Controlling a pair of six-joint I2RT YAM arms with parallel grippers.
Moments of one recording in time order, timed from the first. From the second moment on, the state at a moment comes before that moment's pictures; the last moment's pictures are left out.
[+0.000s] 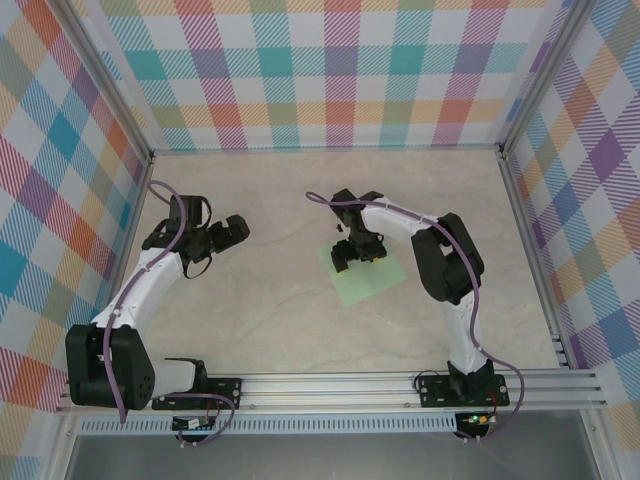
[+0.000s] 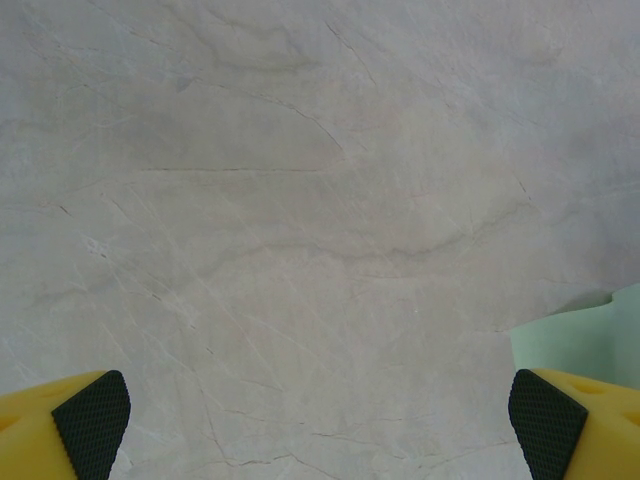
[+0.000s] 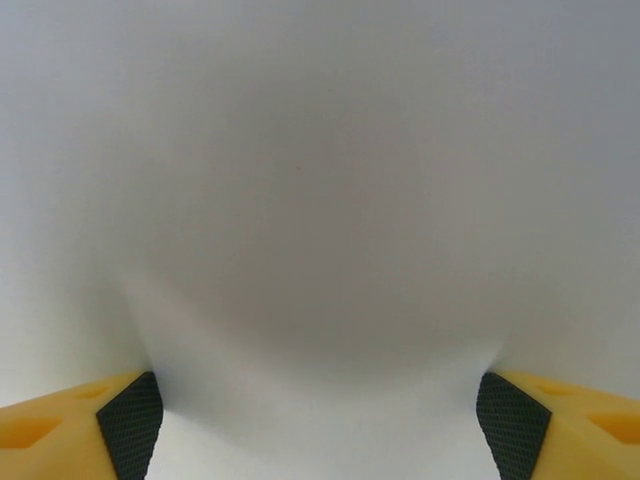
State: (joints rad) left arm -0.06 1.28 0.92 -0.54 0.16 -0.50; right arm 0.60 2.13 1.57 -1.00 -0.02 0.24
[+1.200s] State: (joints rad) left arm -0.28 1.39 0.73 -0.23 0.32 -0.72; right arm 0.57 1.77 1.24 -0.66 -0.50 0.56
